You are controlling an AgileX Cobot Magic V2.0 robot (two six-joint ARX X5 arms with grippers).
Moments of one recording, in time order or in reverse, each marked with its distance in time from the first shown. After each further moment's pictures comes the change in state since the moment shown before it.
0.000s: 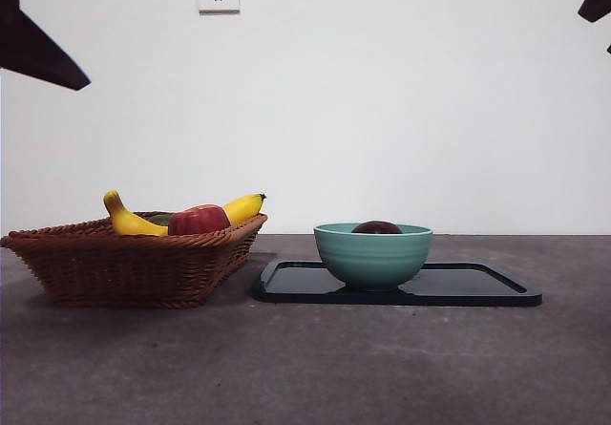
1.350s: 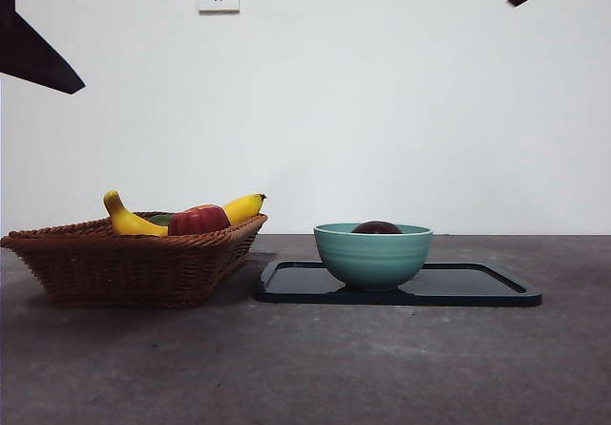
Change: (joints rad) left arm 0.000 0.000 0.000 -0.034 0.000 0.019; right arm -0.029 0.440 0.464 -0.038 0.131 -0.010
